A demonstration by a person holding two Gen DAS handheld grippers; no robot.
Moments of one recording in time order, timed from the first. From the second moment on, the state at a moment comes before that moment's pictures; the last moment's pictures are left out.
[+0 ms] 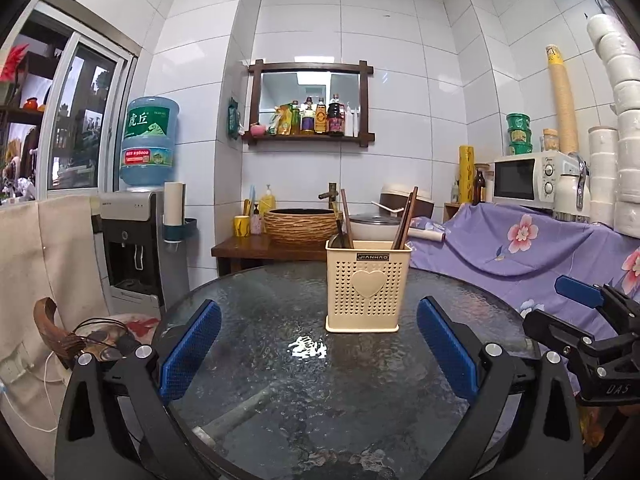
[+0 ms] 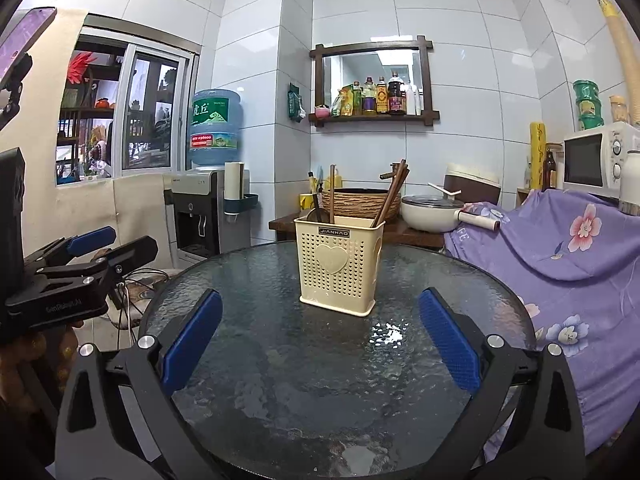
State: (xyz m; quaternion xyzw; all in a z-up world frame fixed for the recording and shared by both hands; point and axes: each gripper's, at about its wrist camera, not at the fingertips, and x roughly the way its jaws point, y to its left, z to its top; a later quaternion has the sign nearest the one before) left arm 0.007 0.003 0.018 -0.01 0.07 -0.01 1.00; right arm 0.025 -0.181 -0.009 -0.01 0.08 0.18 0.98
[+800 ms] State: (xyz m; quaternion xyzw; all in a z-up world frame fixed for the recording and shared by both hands) left arm 0.004 -0.003 0.018 -0.01 0.08 -0.01 1.00; right arm 0.029 -0.180 -0.008 -0.01 0.09 0.18 0.98
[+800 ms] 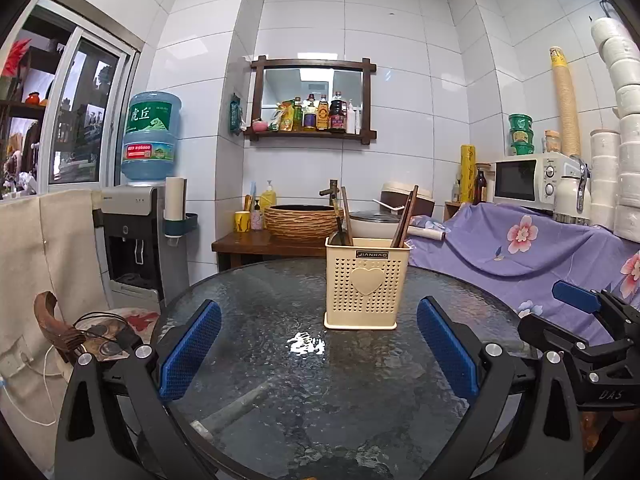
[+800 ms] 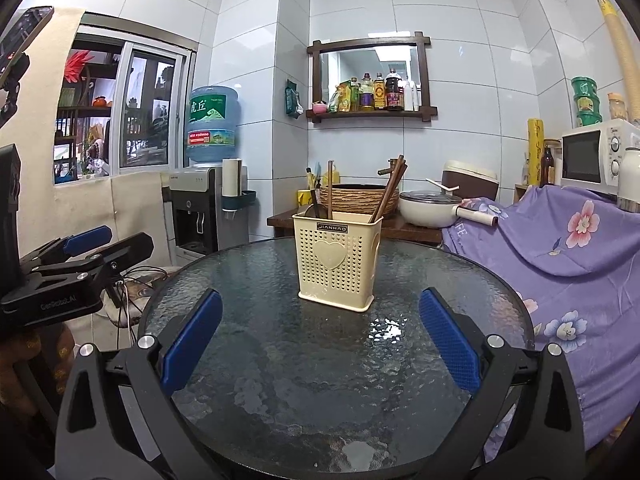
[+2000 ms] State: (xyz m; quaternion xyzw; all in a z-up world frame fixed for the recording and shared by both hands) left arm 0.006 -0.006 0.016 -0.01 0.09 -0.02 1.00; right arm 0.033 -0.178 -0.014 -0.02 0.10 0.18 0.98
